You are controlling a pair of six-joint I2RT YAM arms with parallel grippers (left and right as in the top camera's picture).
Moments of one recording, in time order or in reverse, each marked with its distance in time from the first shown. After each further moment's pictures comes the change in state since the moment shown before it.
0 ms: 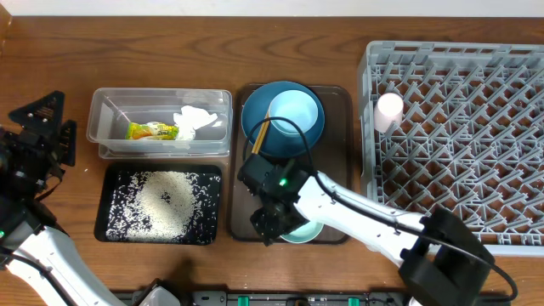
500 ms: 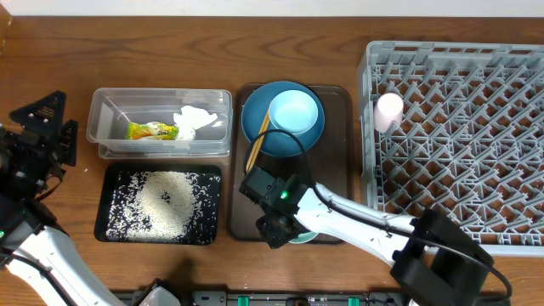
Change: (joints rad) left arm 0.000 0.000 0.000 0.000 0.011 0.000; right arm 0.026 -0.001 -0.113 0.129 0.035 0.003
